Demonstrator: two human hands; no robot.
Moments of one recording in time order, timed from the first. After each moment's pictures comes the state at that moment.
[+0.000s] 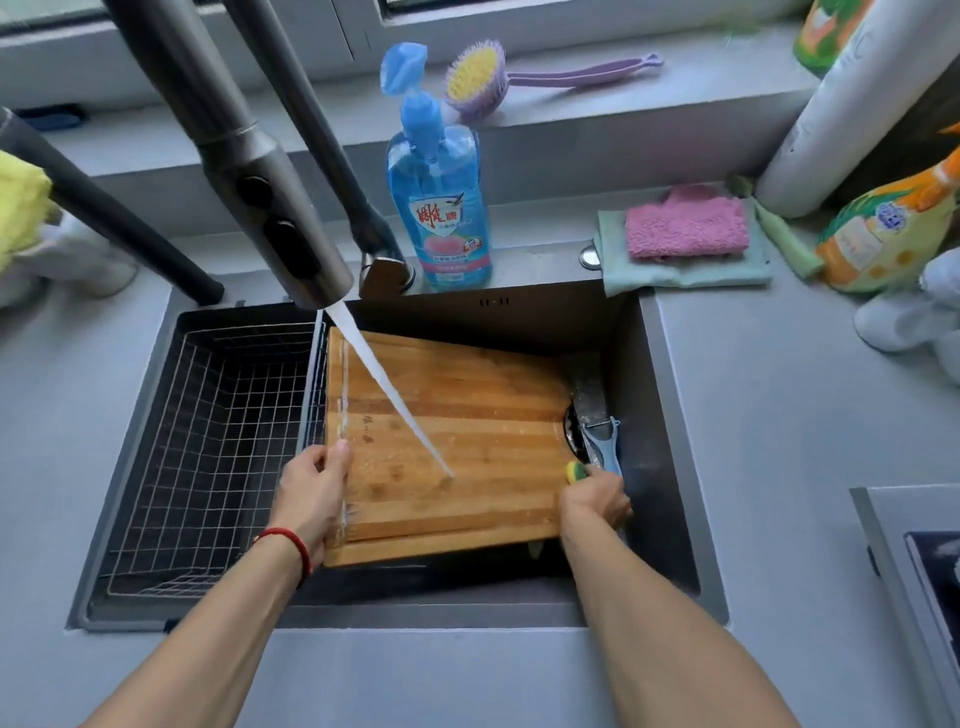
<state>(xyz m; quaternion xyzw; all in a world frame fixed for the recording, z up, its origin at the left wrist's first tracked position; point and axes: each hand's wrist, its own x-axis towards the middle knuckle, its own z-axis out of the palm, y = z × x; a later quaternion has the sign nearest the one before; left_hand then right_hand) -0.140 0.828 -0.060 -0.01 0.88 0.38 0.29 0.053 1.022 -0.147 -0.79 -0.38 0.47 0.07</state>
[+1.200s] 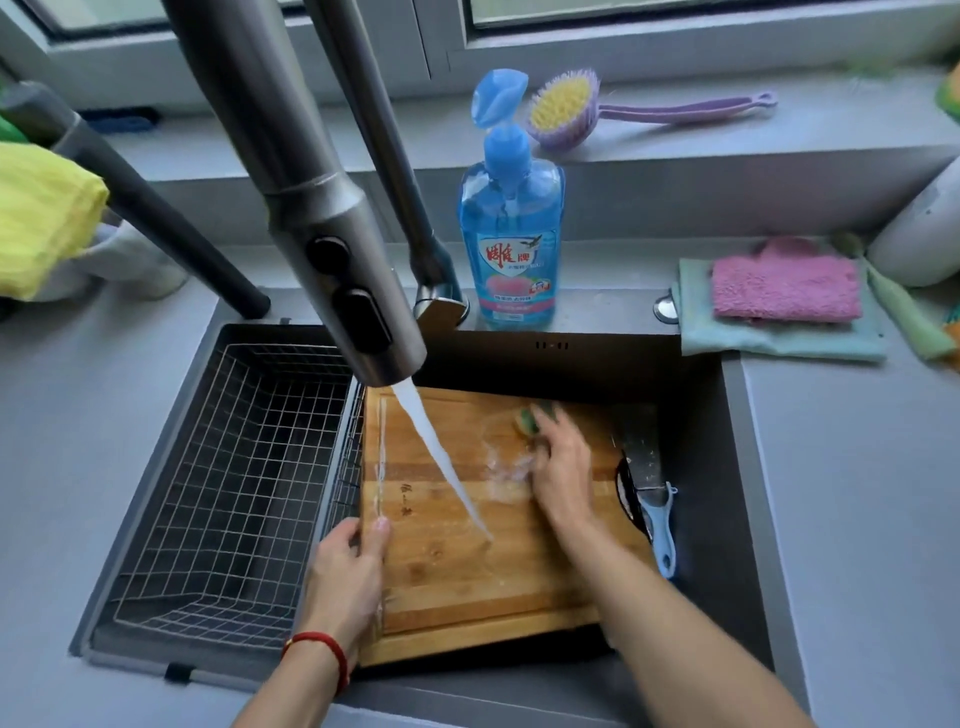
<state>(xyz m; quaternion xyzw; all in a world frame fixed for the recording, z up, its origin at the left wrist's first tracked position) -0.114 0.822 -0.073 -0.06 0.88 0.39 0.27 -0.051 1.052 -0.183 -0.41 -0.80 0.43 0.10</state>
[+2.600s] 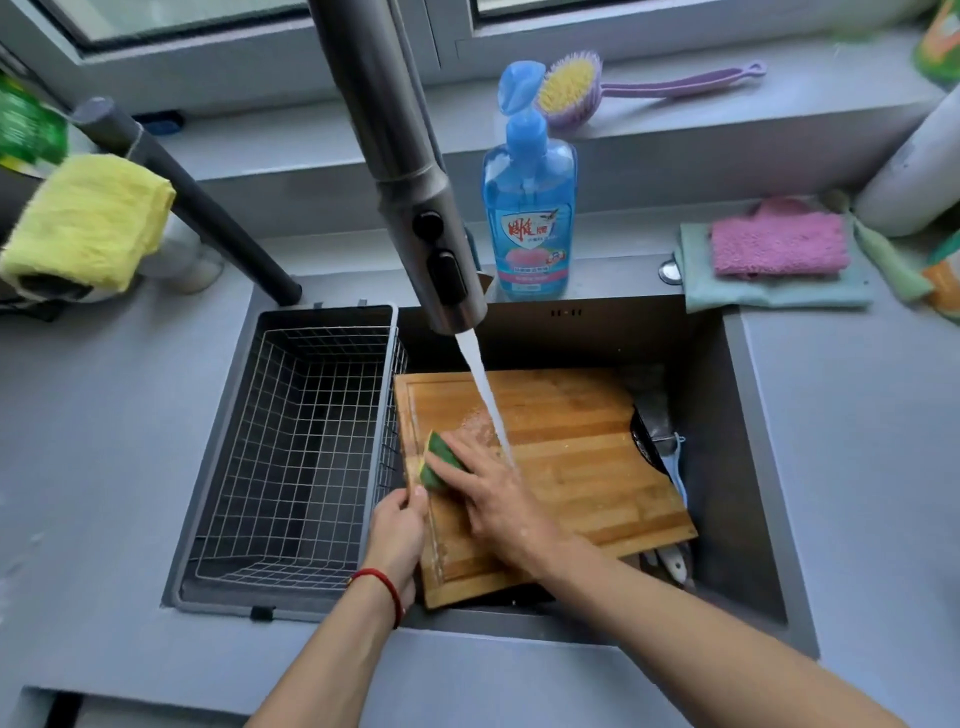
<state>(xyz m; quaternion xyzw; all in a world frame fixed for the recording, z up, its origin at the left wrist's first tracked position) -0.114 0.816 -0.075 -0.16 0.79 0.47 0.35 -0.035 0.943 -0.084 -0.09 -0.88 0.47 -0.02</state>
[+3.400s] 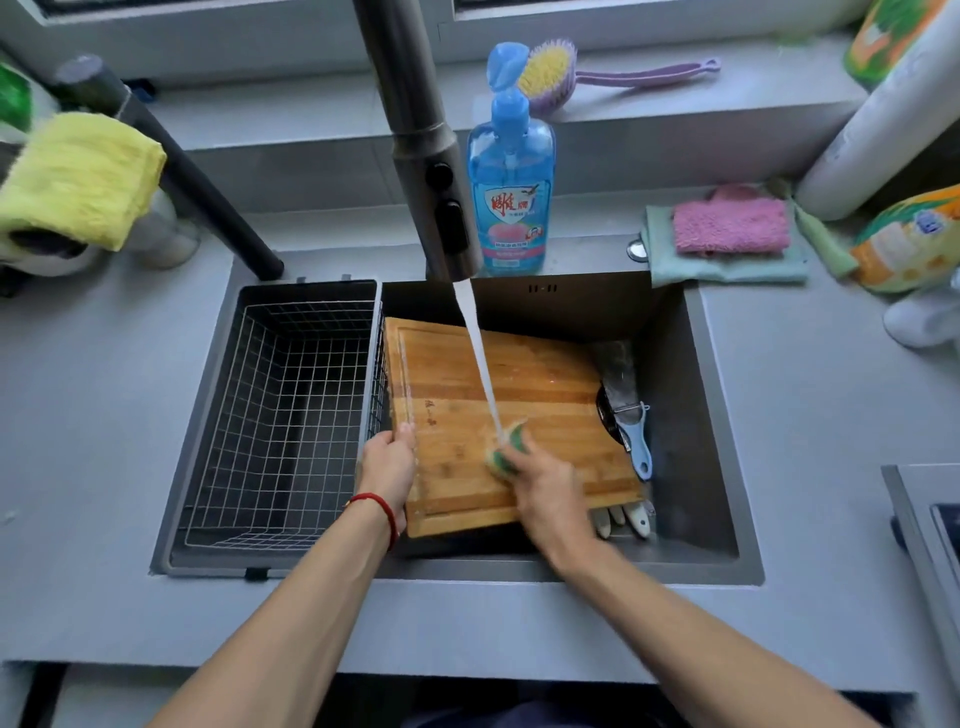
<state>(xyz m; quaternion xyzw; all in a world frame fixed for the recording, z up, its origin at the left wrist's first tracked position) -0.128 0.829 -0.053 -0.13 0.80 0.45 0.37 0.027 0.932 -0.069 -0.36 -0.80 0.47 0.04</state>
